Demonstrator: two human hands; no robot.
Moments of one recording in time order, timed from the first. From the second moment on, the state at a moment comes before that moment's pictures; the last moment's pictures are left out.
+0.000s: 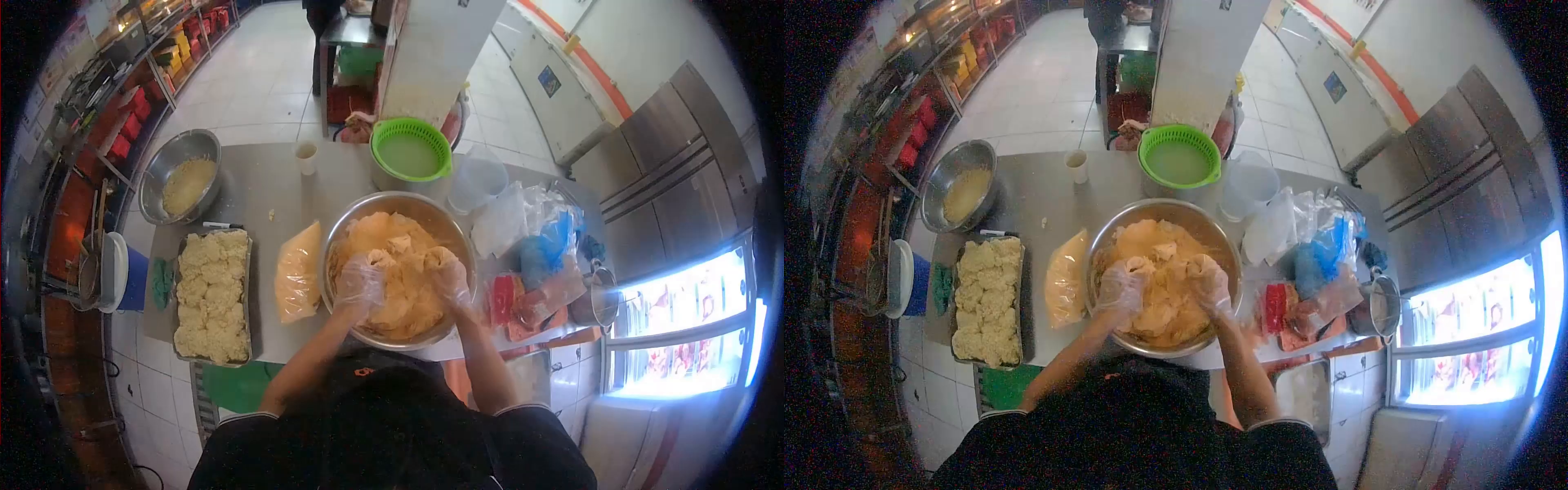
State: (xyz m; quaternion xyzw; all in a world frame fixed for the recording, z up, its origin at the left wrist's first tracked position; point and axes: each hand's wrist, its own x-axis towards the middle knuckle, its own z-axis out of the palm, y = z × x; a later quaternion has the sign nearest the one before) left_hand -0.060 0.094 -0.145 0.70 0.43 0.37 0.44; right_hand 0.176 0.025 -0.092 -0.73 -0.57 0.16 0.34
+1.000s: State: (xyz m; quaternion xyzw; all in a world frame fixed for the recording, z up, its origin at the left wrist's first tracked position) left_hand 0.004 0.158 -0.151 0.89 0.40 0.13 0.16; right_hand 0.208 0.035 -0.010 -0.69 -0.67 0.11 0.27
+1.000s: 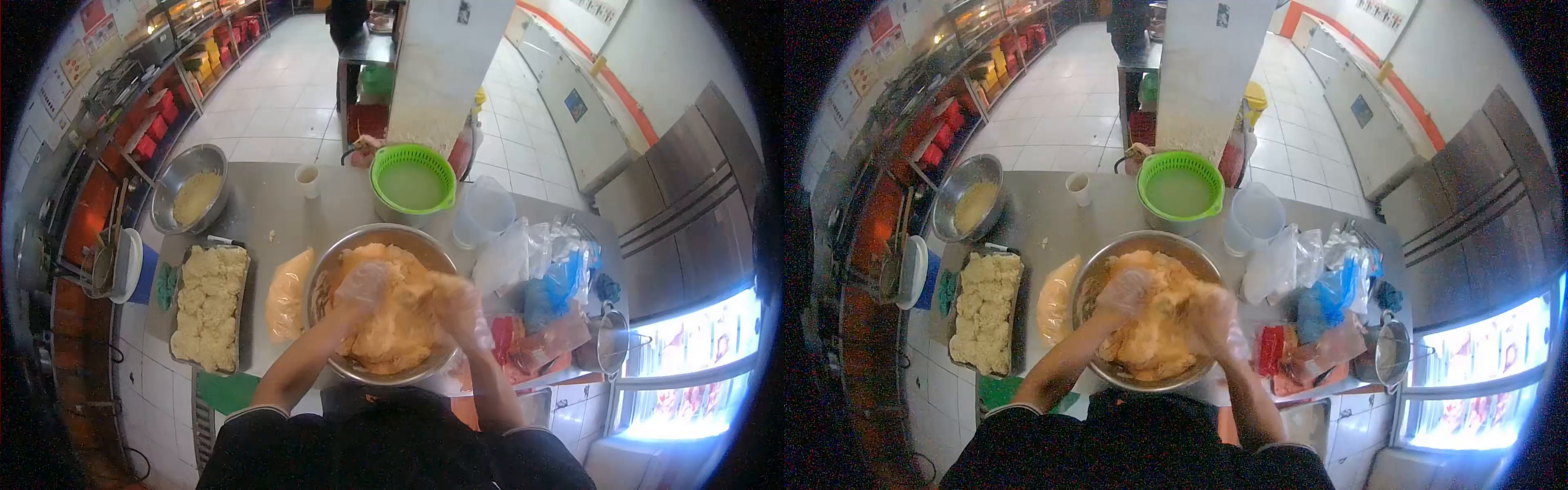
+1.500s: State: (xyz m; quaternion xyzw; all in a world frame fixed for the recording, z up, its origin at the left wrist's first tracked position) left_hand -0.076 0.071 -0.151 0.78 0.50 0.35 0.11; right_hand 0.244 0.355 -0.047 -0.69 -0.71 0.06 0.16
